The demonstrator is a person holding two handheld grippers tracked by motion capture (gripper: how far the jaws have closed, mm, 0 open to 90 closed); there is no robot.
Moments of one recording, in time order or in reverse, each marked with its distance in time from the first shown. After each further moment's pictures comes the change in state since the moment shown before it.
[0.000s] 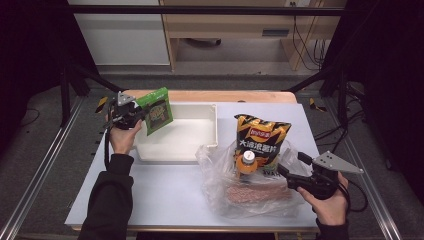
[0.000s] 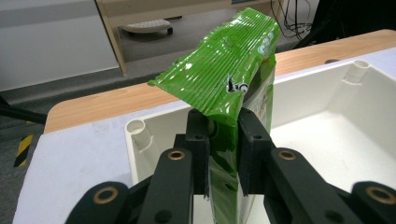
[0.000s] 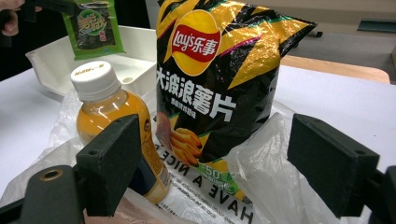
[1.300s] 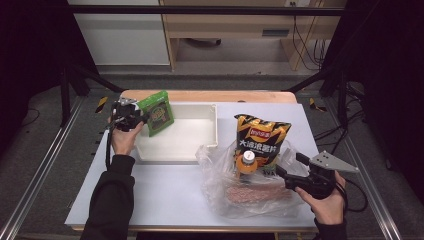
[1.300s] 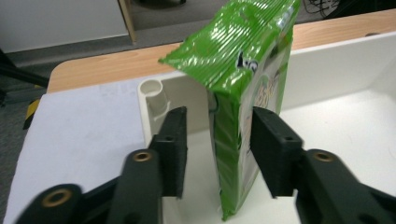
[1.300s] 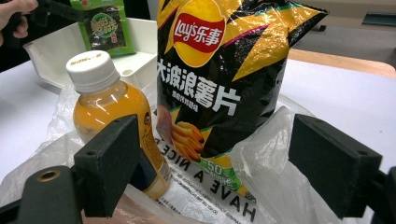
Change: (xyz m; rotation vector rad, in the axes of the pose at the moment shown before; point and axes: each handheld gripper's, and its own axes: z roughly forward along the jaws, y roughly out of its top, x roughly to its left) left arm 0.010 -0.017 0.019 0.115 0.031 -0.067; right arm 0.001 -0.002 0.005 0.023 0.003 -0.002
